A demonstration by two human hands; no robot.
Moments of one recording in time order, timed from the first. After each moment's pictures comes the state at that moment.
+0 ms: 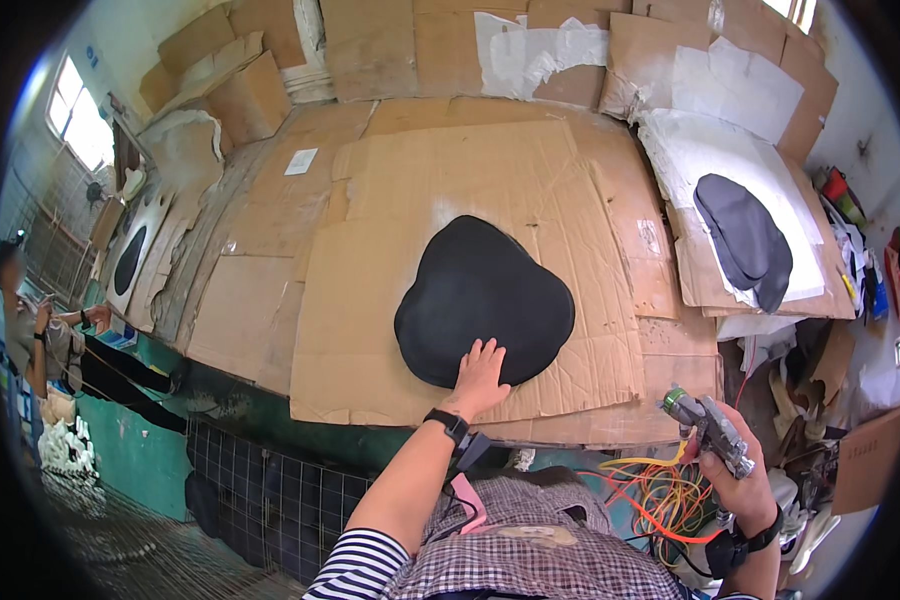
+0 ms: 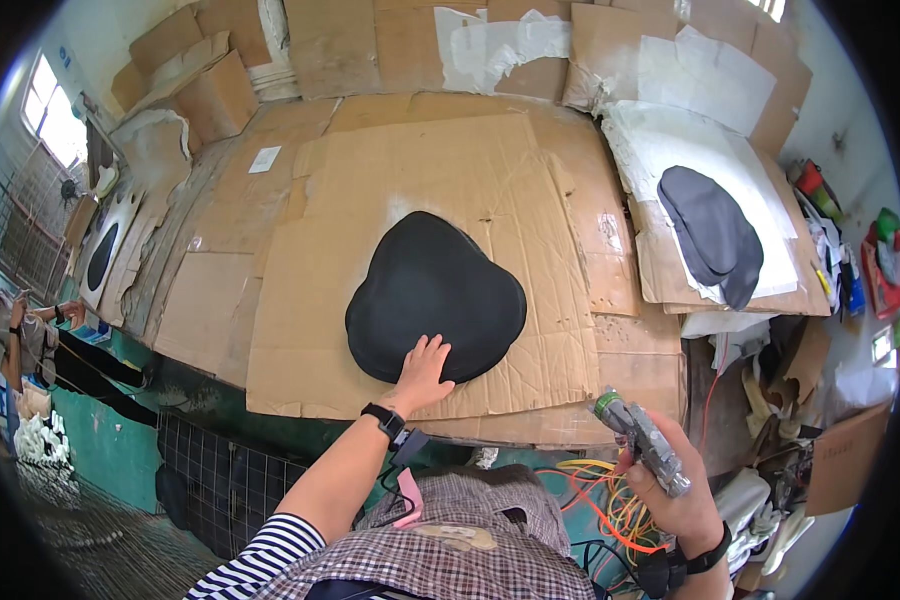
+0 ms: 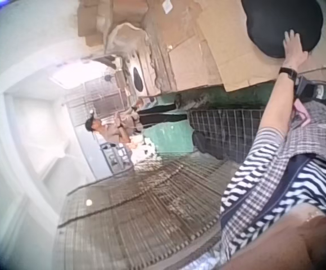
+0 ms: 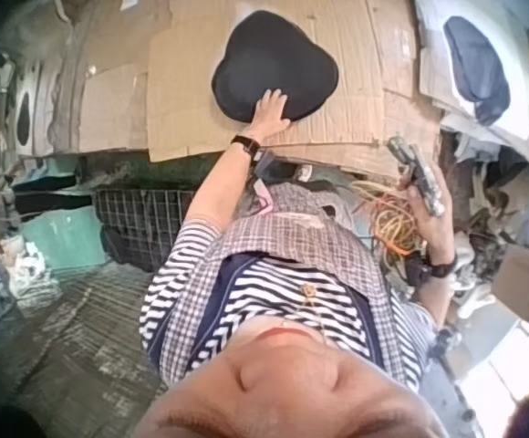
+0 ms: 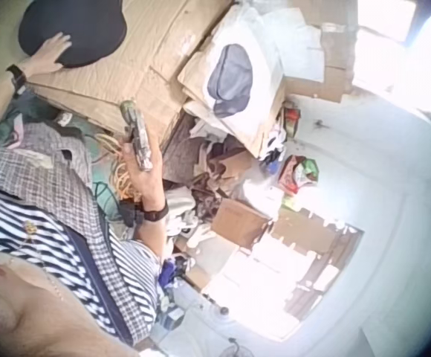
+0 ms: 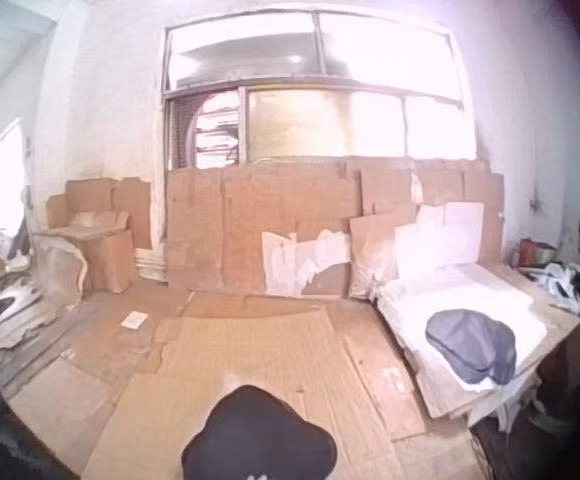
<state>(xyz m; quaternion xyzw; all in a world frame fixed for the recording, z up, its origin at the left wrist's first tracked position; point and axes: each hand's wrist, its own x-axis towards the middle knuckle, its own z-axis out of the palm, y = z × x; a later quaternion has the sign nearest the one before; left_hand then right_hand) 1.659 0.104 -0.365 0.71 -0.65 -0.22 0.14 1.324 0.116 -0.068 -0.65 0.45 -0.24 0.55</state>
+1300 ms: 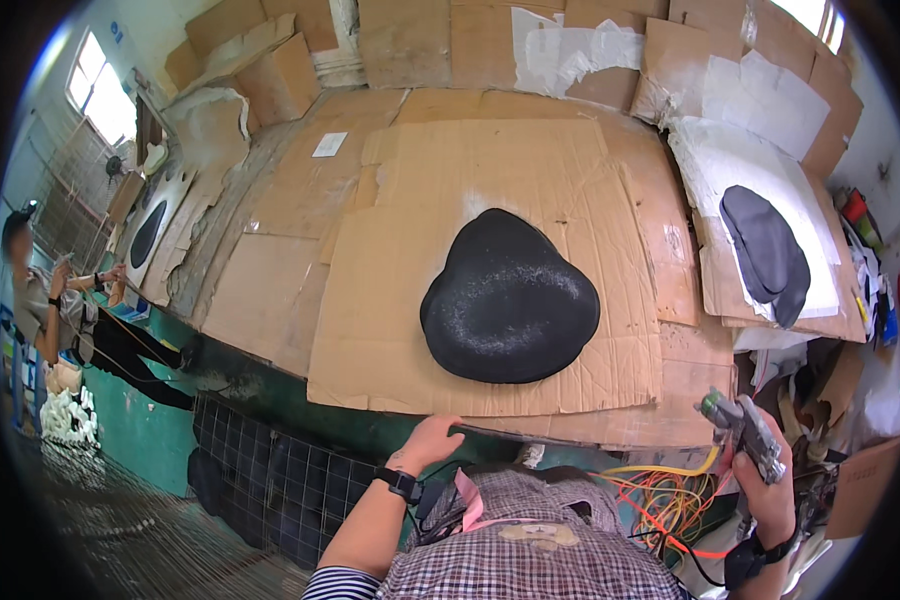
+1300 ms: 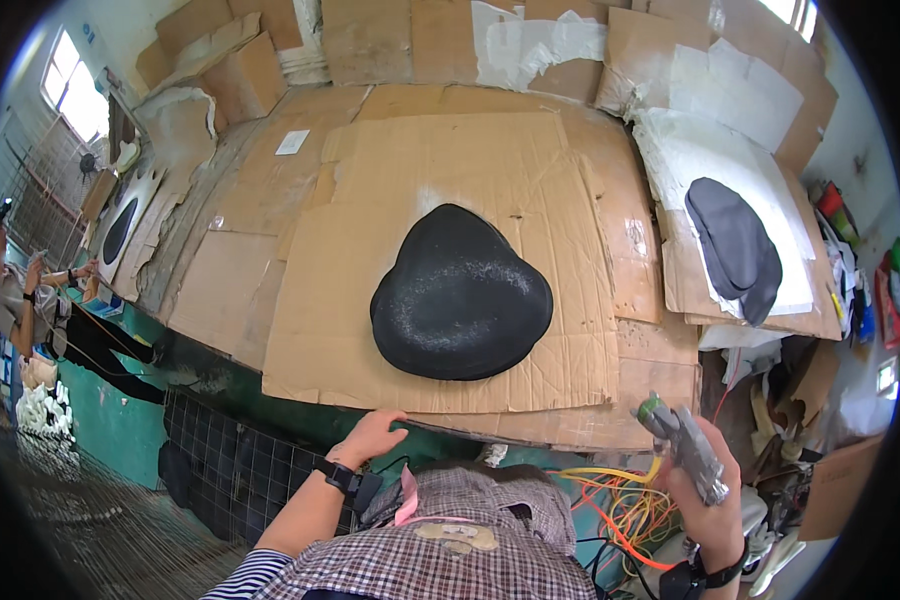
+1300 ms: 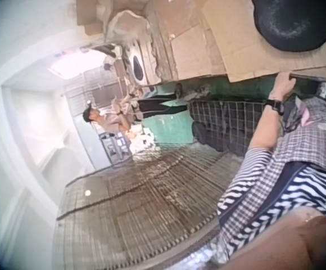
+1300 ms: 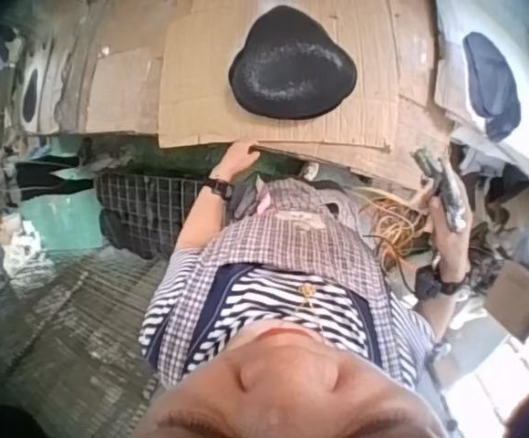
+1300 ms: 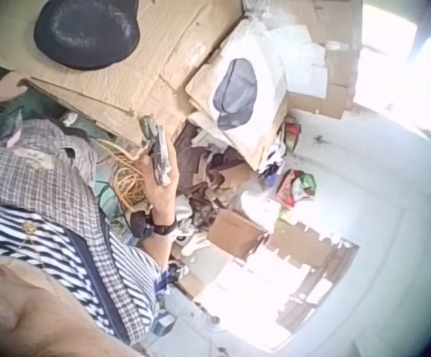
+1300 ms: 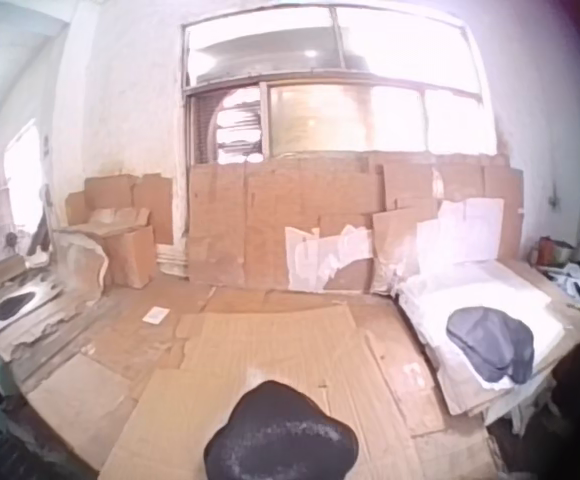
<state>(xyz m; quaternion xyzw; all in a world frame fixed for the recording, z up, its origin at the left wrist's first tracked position) 1.708 0.254 -0.359 0.74 -0.51 -0.38 0.19 1.327 0.123 -0.052 -0.64 0.49 -0.28 0.52</state>
